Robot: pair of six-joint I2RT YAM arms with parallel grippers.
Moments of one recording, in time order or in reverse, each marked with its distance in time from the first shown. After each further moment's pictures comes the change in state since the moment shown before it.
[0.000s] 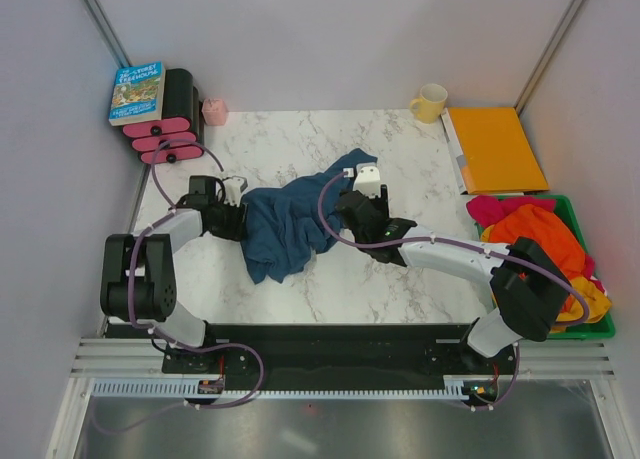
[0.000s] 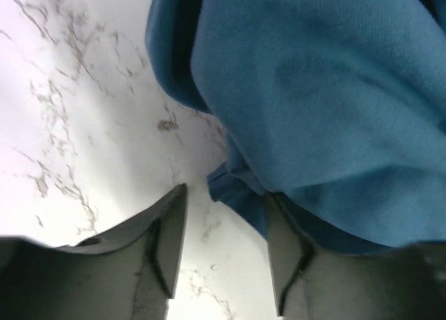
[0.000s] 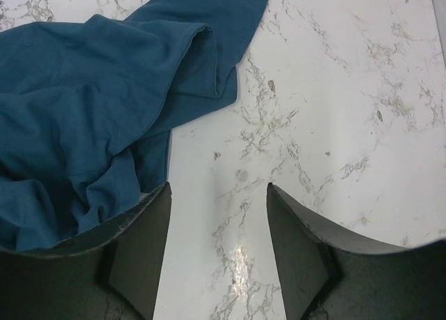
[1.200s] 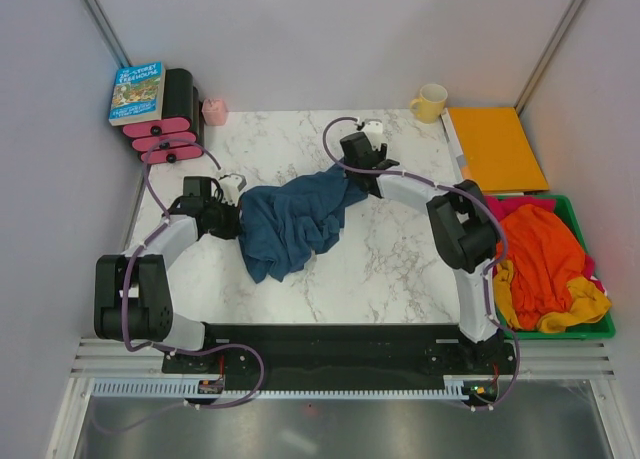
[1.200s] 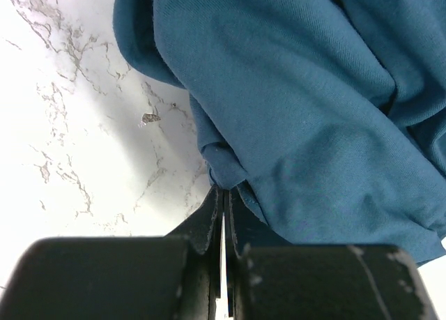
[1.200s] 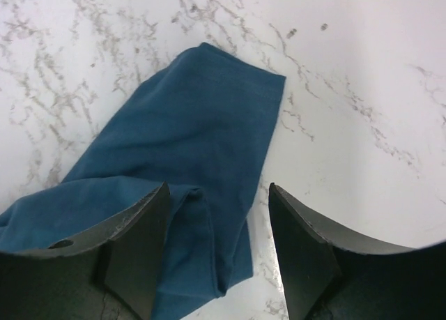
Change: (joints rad) left arm 0.000 -0.108 -0.008 -0.032 0.050 0.006; right arm -0.321 0.553 0.552 -0.040 -0.239 0.032
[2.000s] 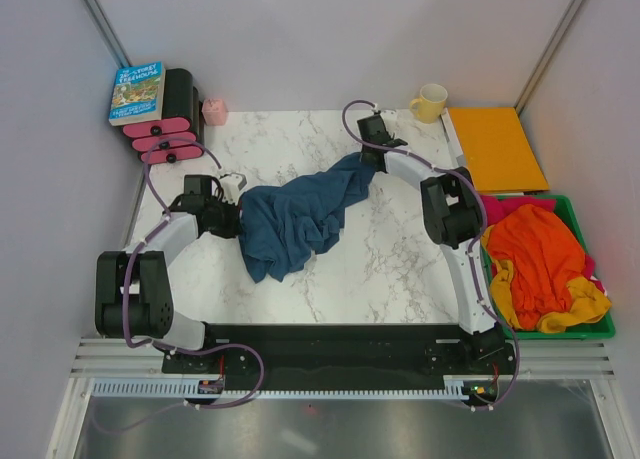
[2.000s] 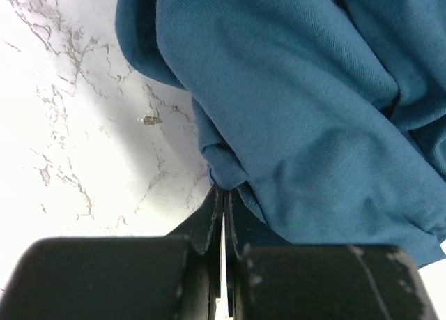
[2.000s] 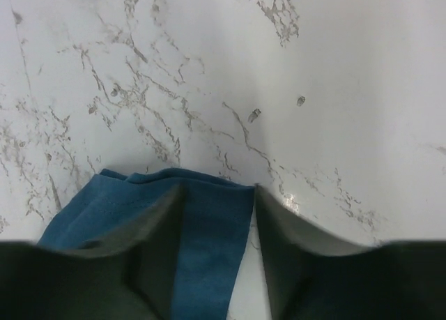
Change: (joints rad) left arm 0.000 0.021 0.018 -0.011 -0.001 0.000; right arm -0.169 0.311 0.383 -0.159 -0.127 0.026
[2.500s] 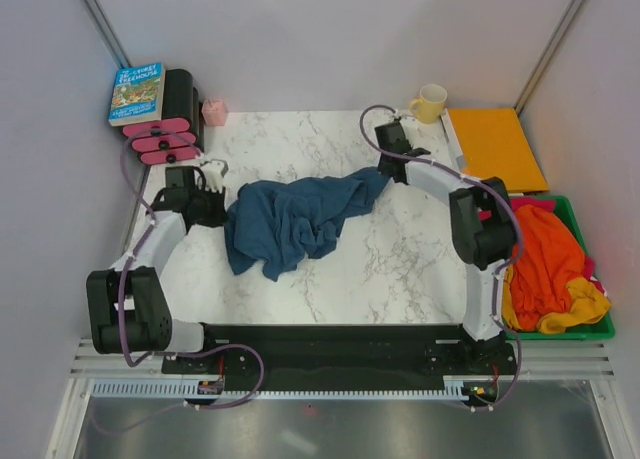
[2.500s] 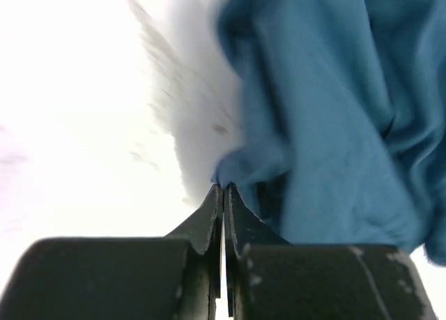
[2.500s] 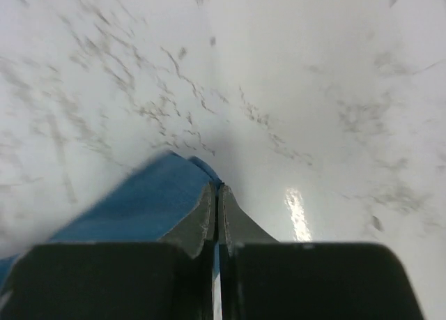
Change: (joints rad) left arm 0.056 -0.067 0.044 -0.042 -0.043 -0.021; right arm -0.014 -0.307 -0.378 0.039 0.016 0.043
